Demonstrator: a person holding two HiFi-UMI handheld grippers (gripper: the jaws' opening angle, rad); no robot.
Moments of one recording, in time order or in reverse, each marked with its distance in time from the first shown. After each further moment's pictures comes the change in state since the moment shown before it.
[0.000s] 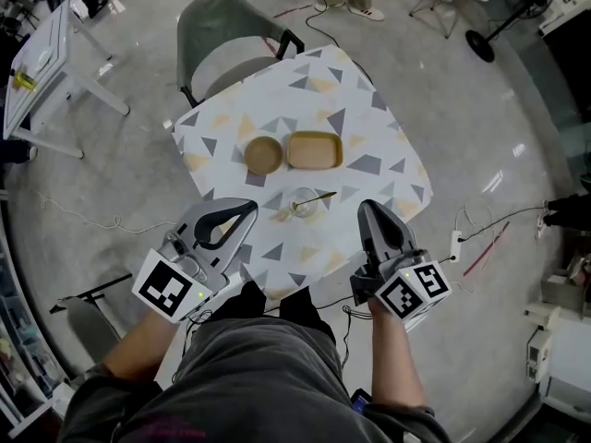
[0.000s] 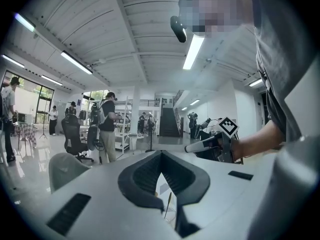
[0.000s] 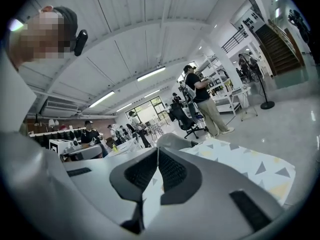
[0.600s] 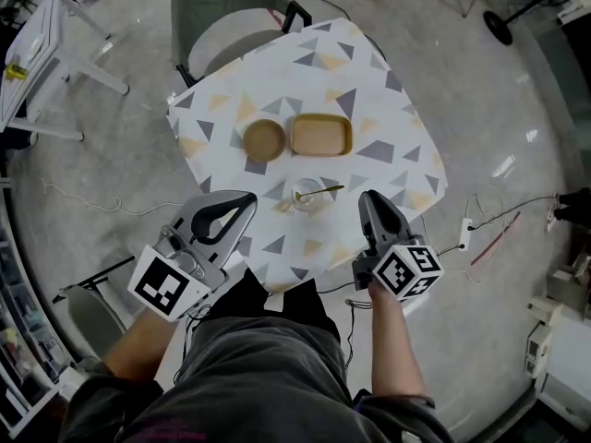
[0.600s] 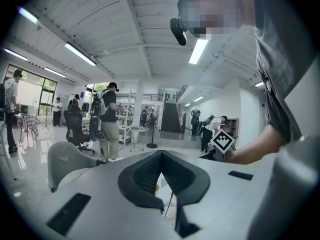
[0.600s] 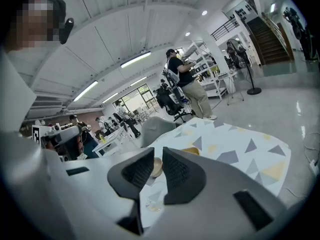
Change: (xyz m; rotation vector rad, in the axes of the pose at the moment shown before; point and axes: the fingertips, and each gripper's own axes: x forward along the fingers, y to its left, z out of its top) left arm 0.032 0.022 -0.041 -0.049 0.076 0.014; right arm 0.037 -0.090 -0.084 0.084 0.155 -0.124
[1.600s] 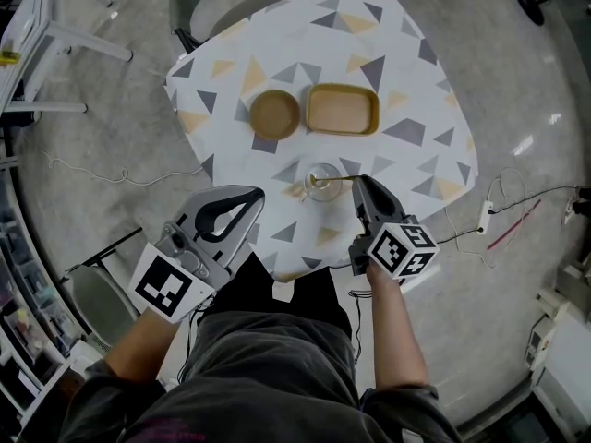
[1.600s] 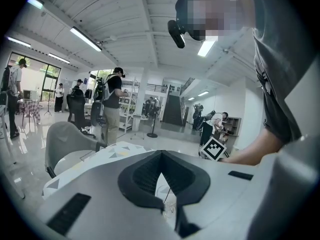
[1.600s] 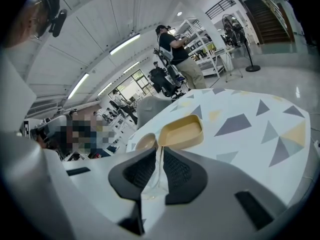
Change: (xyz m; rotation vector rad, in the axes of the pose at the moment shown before) left arm 0.026 0.020 -0.067 -0.074 0.118 -0.009; right arm 0.072 -0.034 -0.095 0.104 0.195 0.004
